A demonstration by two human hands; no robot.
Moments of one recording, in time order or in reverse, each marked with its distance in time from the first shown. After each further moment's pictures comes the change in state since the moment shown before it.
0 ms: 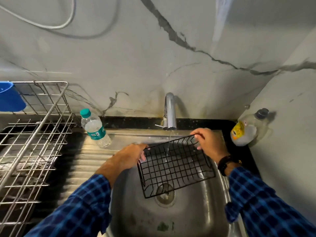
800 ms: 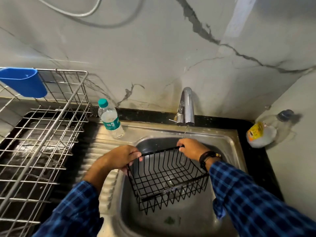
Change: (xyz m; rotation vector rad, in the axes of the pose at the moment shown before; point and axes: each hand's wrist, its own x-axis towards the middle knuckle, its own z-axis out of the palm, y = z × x) left_hand -0.066 -0.035 -0.019 -0.430 -0.098 -0.186; right_hand -0.004 -0.052 0.079 -0.532 -0.550 0.024
